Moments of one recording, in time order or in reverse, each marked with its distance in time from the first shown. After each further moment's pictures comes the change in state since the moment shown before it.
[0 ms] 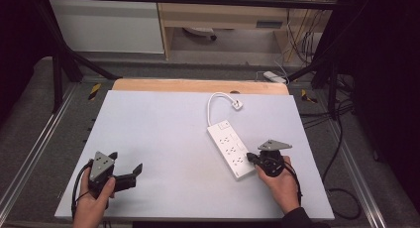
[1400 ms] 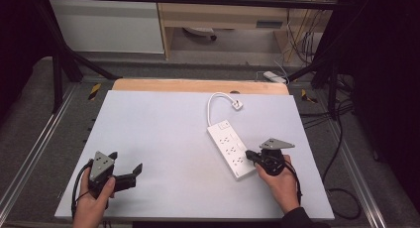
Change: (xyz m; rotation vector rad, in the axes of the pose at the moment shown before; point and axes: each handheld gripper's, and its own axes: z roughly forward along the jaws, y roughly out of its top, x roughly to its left) left arm 0.000 0.000 0.000 0.000 0.000 0.000; right arm -0.001 0.004 -0.002 -0.059 0.028 0.014
